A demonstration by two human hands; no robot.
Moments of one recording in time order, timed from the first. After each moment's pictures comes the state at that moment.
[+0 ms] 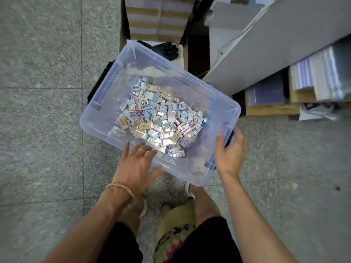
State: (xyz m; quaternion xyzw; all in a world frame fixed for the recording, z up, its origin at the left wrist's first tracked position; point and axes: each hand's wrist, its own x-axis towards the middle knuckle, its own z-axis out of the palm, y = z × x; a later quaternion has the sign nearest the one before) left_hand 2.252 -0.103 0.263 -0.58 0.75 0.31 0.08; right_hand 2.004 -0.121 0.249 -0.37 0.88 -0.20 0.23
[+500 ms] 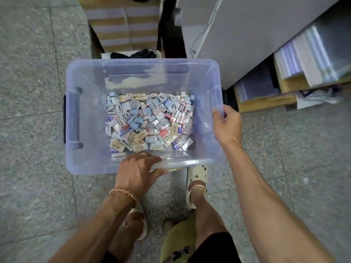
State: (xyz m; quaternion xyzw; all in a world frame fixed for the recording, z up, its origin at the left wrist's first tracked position) left_hand 2.193 -0.142 0.234 -0.54 0.79 0.27 -0.03; right_hand 1.939 -0.201 0.213 -0.40 0.82 -0.30 0.27
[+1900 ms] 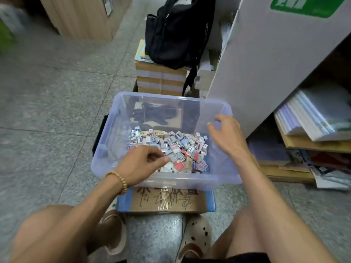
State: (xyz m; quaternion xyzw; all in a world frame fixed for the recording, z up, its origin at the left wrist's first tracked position) left_hand 2.160 -0.137 0.229 -0.62 0.68 0.36 -0.18; right_hand 1.915 -0.223 0.242 -0.68 0.69 -0.18 0.19
